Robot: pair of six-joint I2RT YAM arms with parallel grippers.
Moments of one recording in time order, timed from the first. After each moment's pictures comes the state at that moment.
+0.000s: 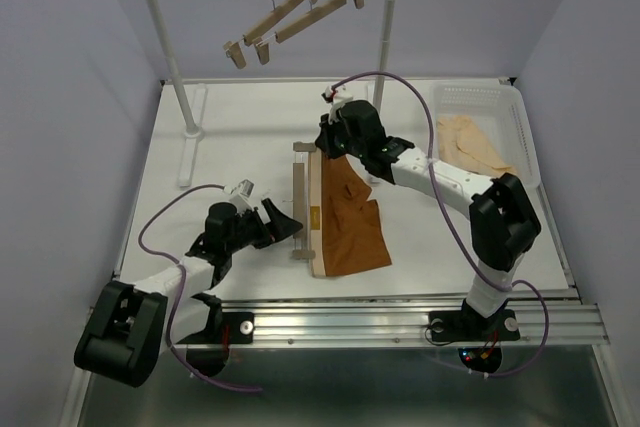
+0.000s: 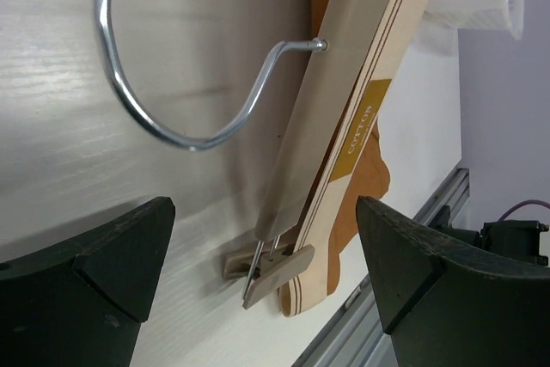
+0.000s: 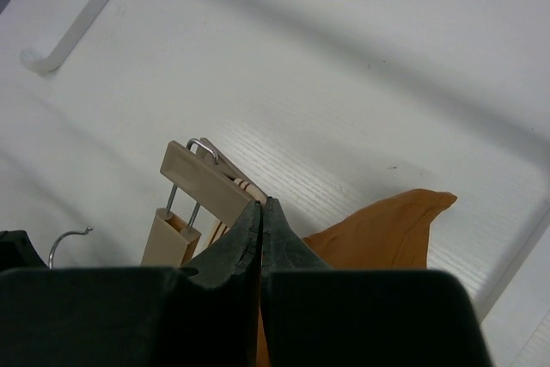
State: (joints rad) left arm -0.32 1.06 0.14 0.44 0.46 -0.80; right arm 0.69 1.80 1.39 0.01 0.00 0.22
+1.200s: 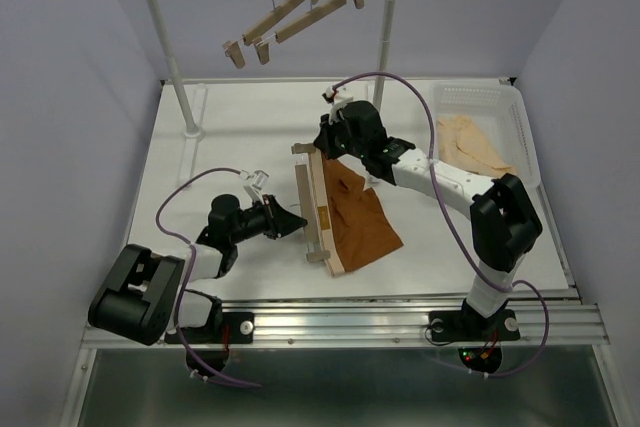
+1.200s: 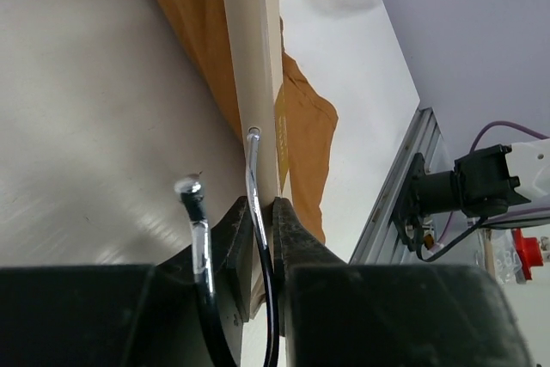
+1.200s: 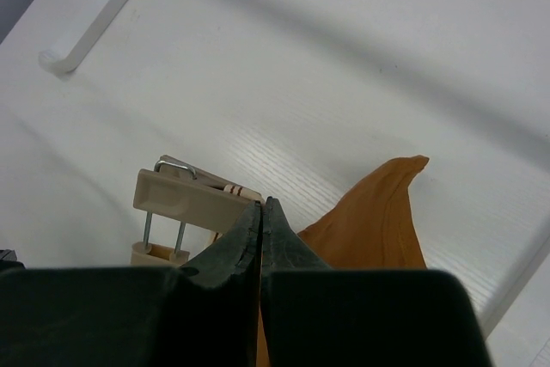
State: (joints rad) left arm -0.33 1.29 0.18 0.82 0.69 -0.71; right arm 0.69 1.79 1.37 0.04 -0.07 0.22
